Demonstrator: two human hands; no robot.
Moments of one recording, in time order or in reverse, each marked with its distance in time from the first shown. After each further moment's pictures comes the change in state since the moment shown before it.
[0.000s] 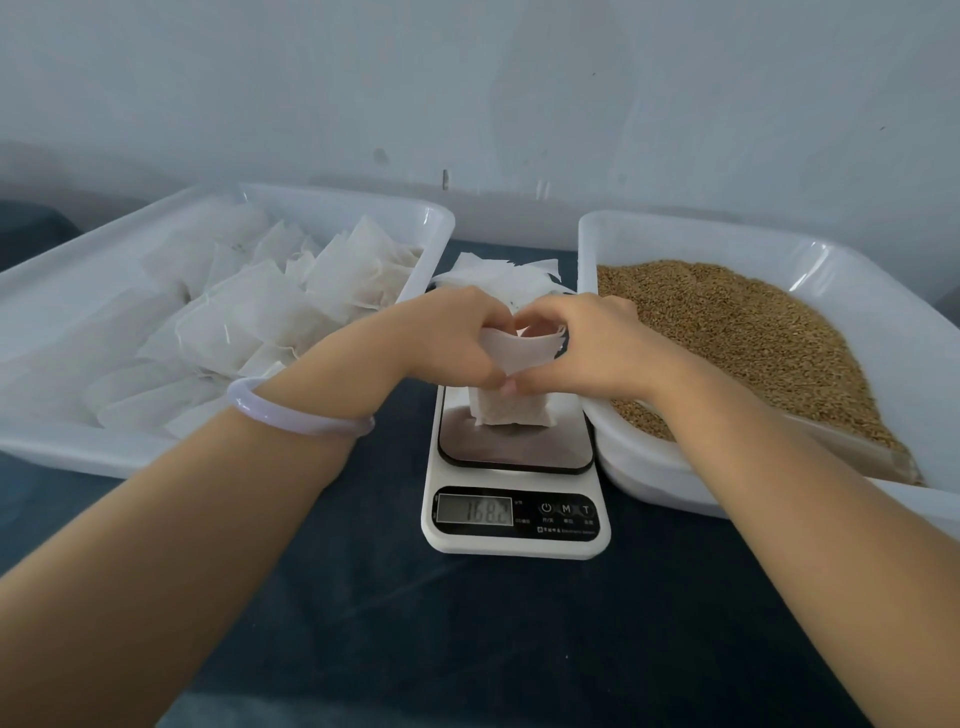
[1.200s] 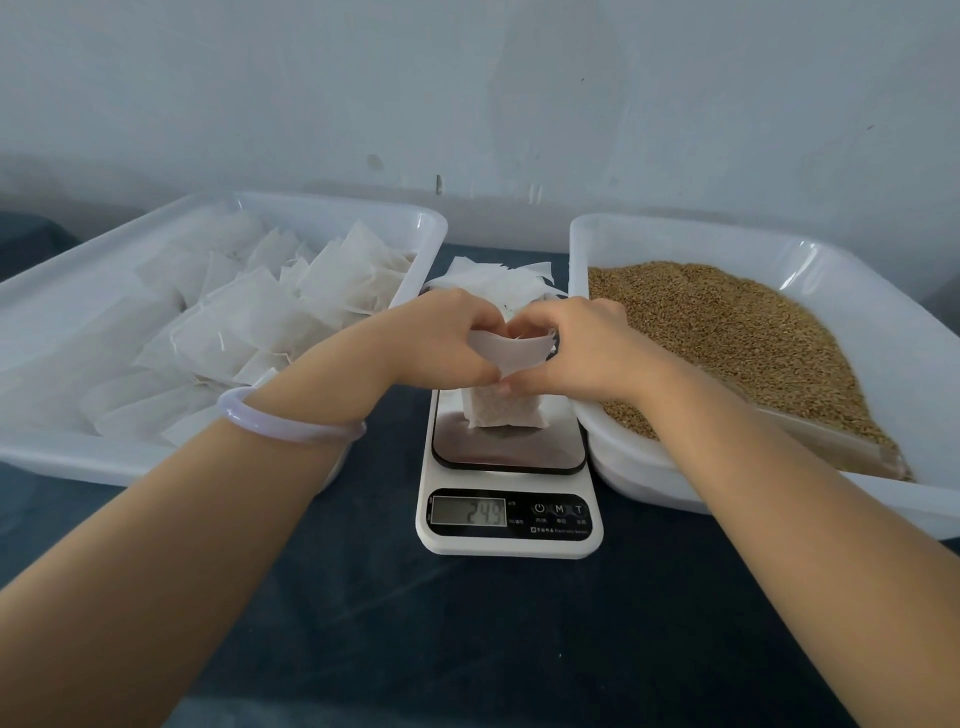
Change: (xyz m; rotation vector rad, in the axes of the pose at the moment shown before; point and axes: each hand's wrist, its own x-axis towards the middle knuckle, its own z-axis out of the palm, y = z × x) left_hand -0.003 0.000 0.000 -0.053 0.019 0.004; right_hand -0.001 0.003 0.001 0.012 0.014 -0.001
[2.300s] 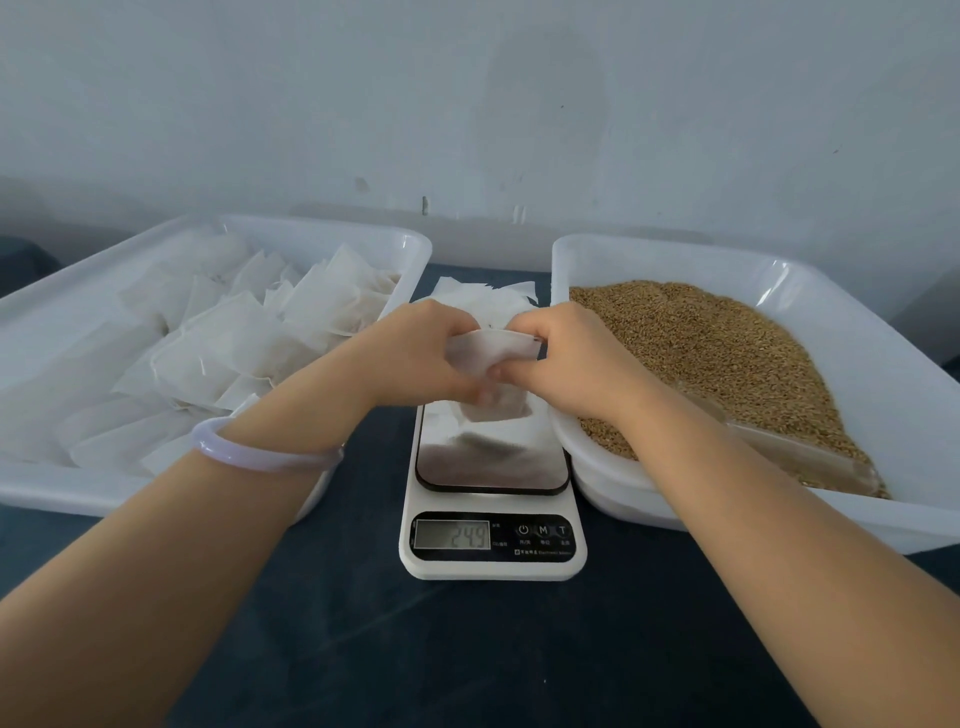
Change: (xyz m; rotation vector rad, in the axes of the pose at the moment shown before) left_hand -0.003 -0.002 0.000 -0.069 0.152 0.013; right_hand -0.004 -0.007 -0.003 0.110 0.136 -0.043
